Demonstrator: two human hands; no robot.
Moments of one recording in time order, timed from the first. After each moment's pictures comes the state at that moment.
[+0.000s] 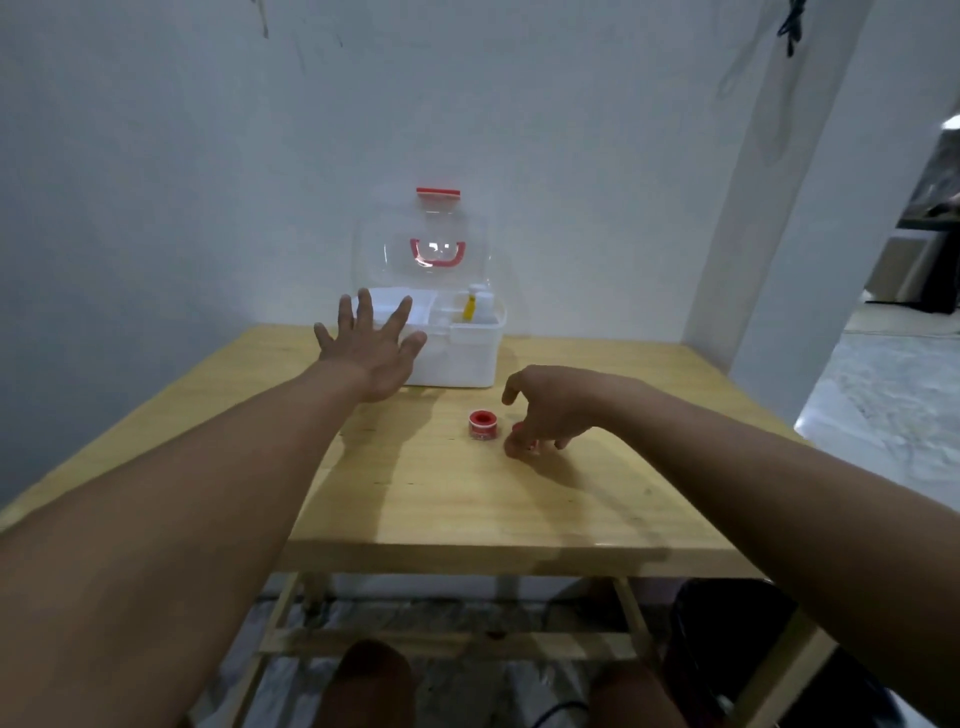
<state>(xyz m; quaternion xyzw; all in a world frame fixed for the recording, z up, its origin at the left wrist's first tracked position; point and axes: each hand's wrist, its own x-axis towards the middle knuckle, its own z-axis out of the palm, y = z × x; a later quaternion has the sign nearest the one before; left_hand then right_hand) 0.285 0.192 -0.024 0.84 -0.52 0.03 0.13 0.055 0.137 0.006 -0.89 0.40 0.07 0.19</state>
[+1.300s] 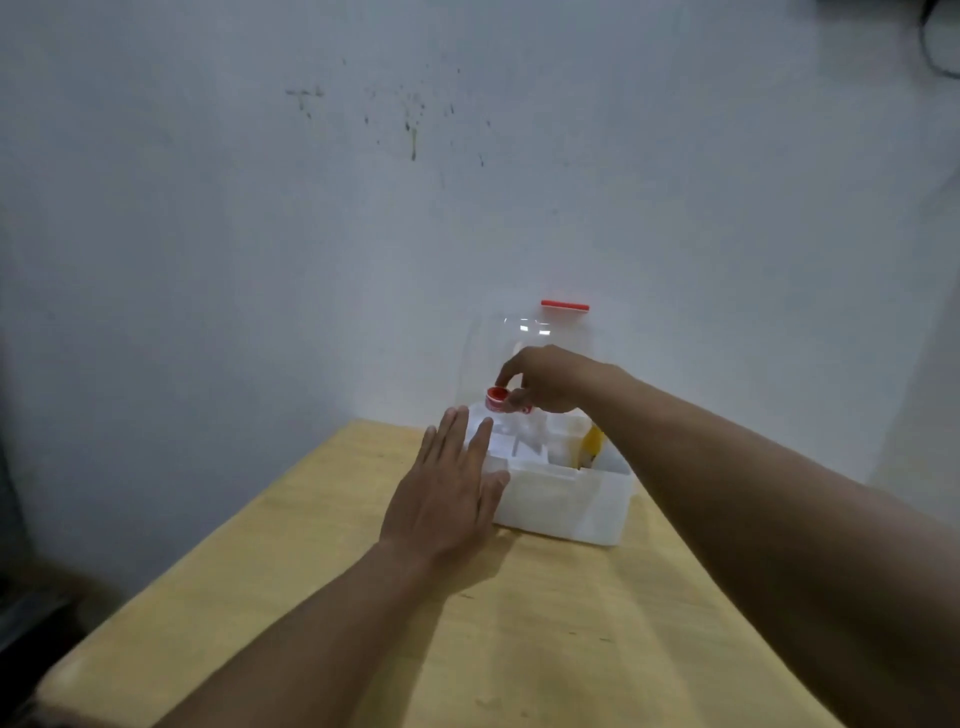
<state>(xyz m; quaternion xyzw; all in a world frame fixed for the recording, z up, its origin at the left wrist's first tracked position) 0.326 0.191 -0.057 0.77 -0.55 0.19 0.24 0.261 0.029 0.080 -0.97 0.24 -0.07 0.00</state>
